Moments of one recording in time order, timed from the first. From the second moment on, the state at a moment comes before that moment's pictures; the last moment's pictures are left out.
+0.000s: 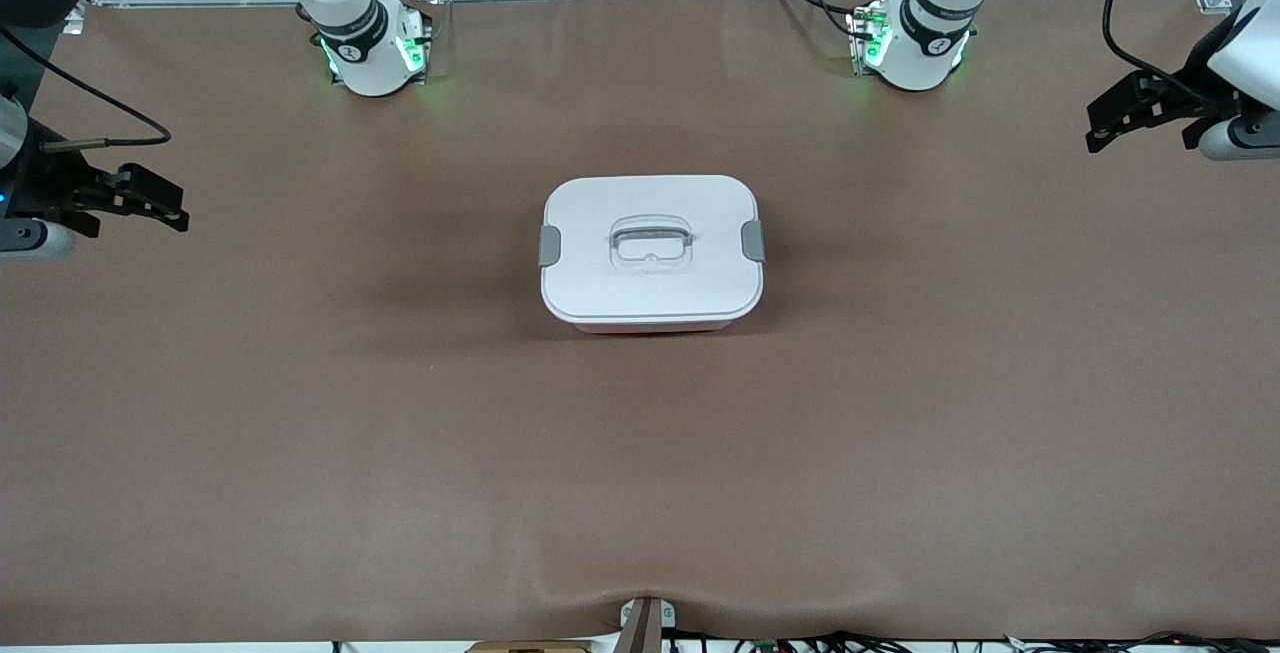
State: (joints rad) left arm -0.03 -0.09 -0.06 -1.59 0.03 1.45 -0.08; right arm 0.06 0.05 -0.05 -1.55 -0.01 1.56 -0.06
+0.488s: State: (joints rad) left arm -0.03 -0.09 -0.06 -1.59 0.03 1.45 -0.07; right arm 0.06 0.05 -0.05 -1.55 -0.01 1.56 -0.06
